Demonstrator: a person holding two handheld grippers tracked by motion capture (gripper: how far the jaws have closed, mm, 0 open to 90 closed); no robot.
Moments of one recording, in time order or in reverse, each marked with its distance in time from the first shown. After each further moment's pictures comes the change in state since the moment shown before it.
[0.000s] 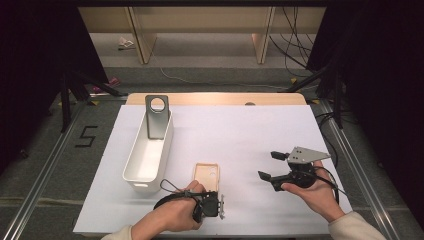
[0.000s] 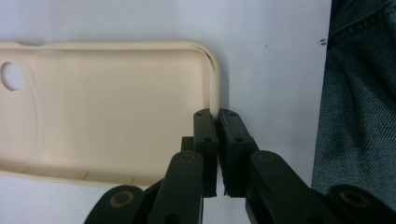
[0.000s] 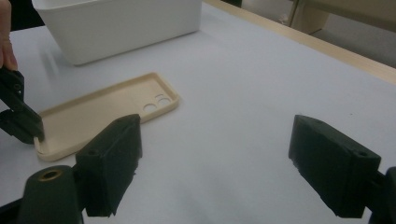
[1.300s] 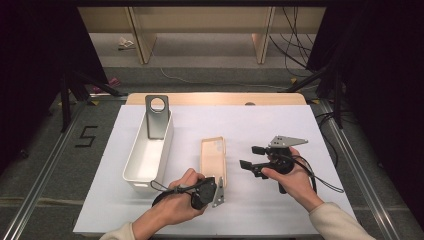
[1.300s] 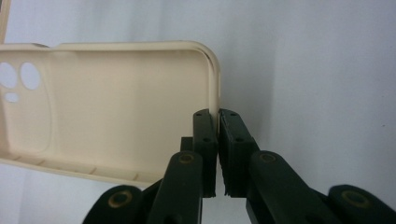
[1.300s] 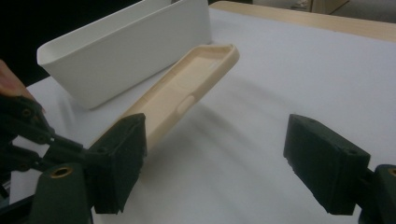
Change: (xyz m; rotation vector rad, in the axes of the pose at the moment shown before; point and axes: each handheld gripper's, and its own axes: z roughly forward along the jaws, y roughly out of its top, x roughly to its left) left arm 0.017 -0.007 -0.011 -0.296 0.315 -0.057; right arm -0.004 0.022 0.056 -0.012 0.095 0.210
